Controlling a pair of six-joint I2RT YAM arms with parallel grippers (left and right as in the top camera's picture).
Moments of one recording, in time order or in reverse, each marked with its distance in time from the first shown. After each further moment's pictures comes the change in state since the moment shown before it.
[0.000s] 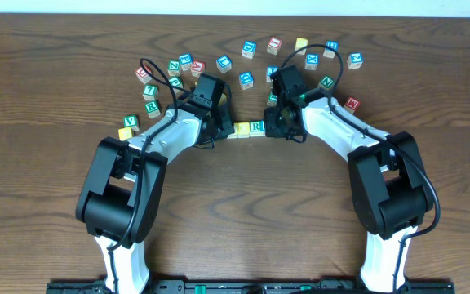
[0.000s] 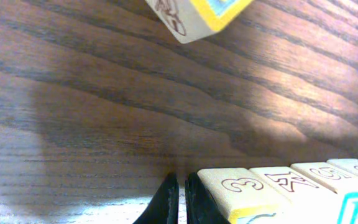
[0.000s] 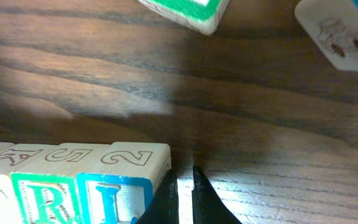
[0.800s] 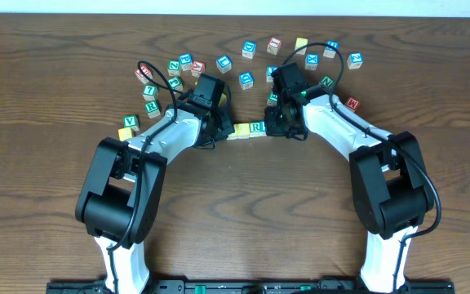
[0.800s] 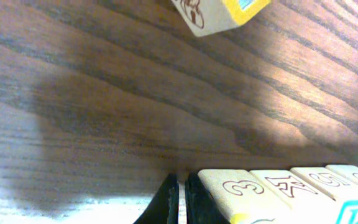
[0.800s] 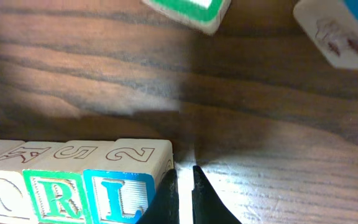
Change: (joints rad) left arm 0.000 -0.001 0.000 -0.010 0.003 -0.081; right arm -0.005 0.000 0.033 -0.039 -0.018 0.000
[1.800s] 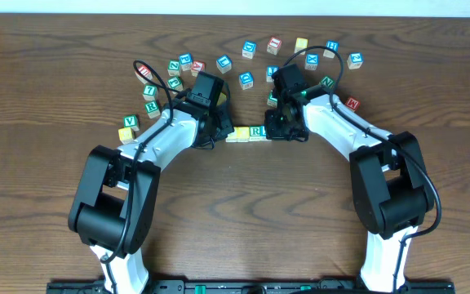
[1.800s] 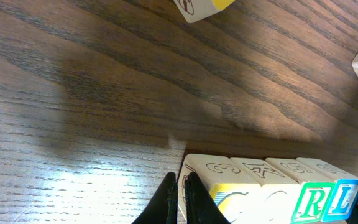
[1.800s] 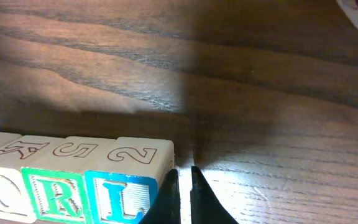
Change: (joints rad) left arm -0.002 -0.062 -0.001 -0.068 0.010 -0.018; right arm -0.001 0.000 0.001 -0.053 -0.038 -0.003
